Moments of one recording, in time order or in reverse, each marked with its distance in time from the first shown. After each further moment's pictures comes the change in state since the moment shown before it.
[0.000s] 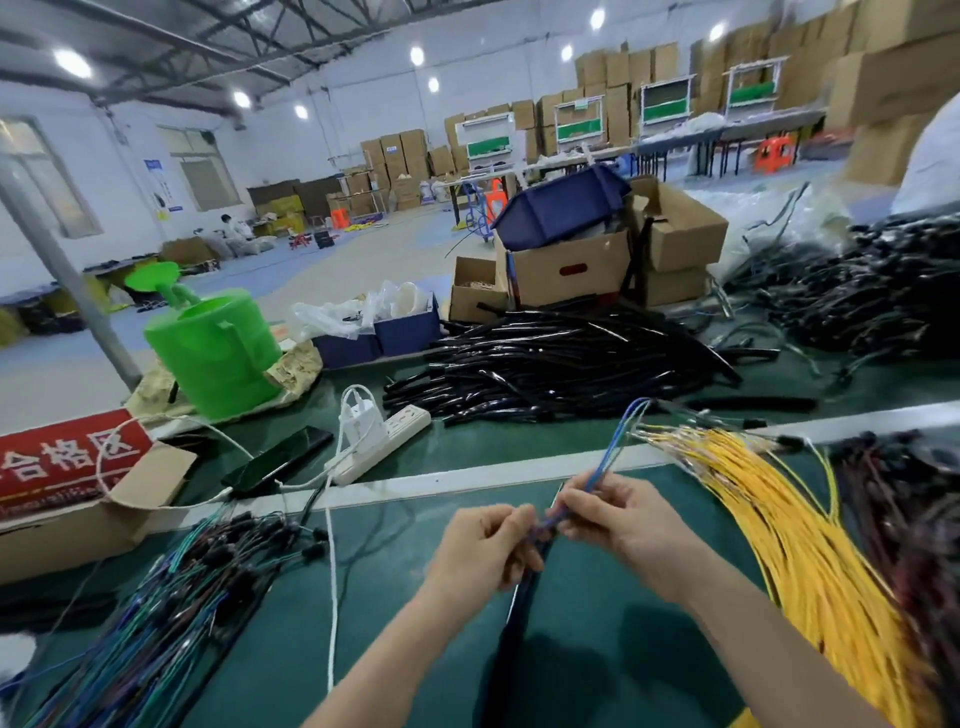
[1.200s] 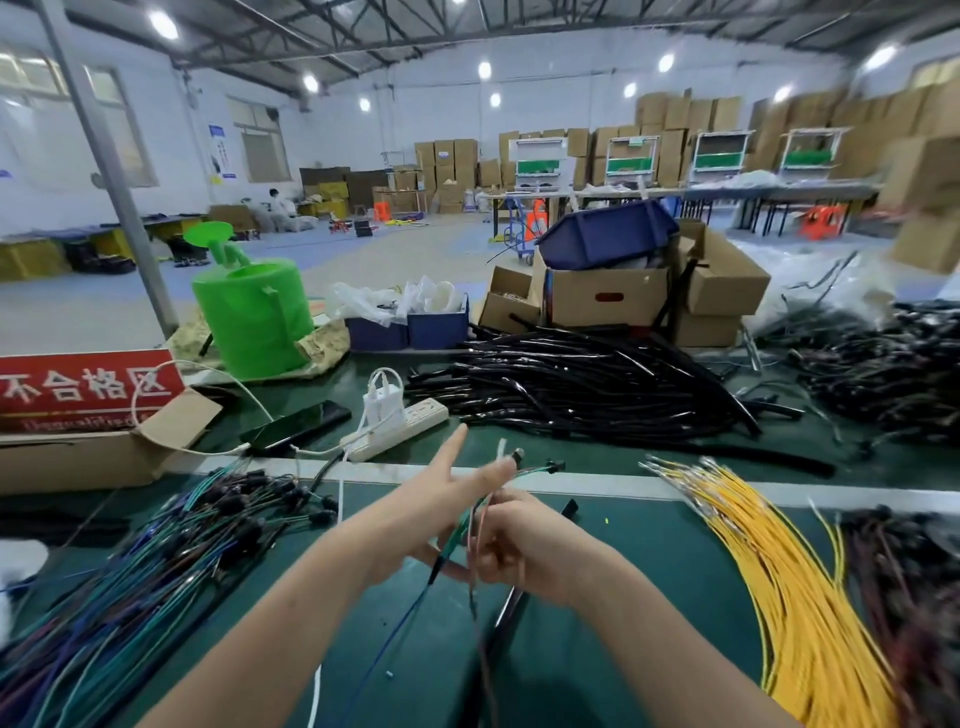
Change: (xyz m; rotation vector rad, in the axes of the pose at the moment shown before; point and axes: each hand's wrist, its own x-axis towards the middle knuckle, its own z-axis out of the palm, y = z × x) left_hand -0.022 0.047 -0.058 -0.035 -0.105 -0.205; right_hand 0.015 0.004 0.085 -0.156 -0.392 0.330
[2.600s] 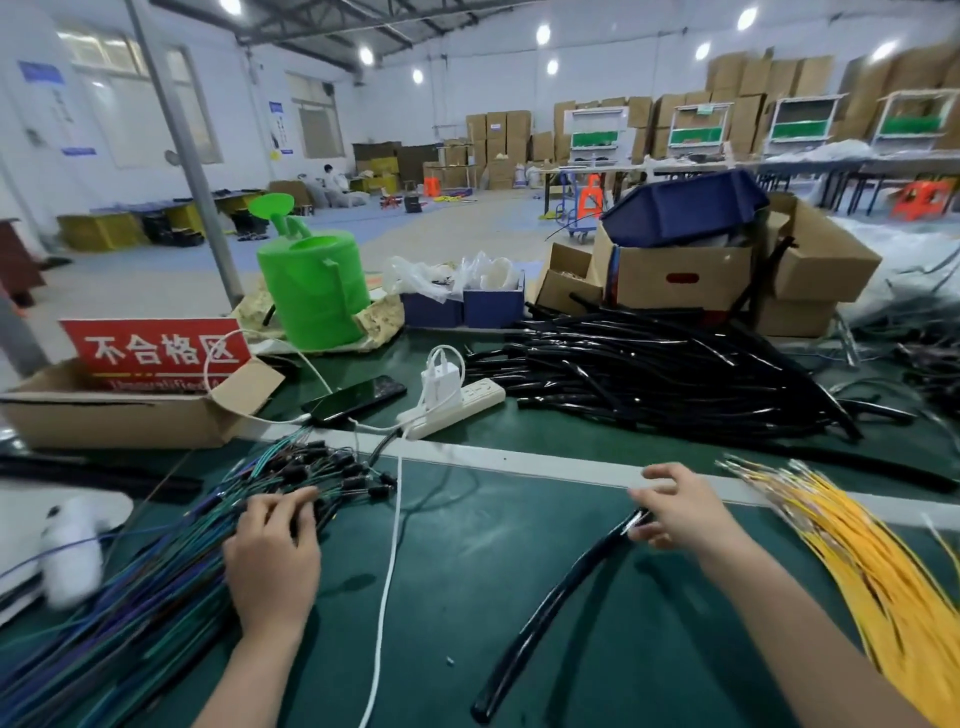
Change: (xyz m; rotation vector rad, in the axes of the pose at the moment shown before) left_hand -0.008 -0.163 -0.115 0.764 1.293 0.188; right_hand 0.017 0.015 -0.101 -0.348 0.732 0.021
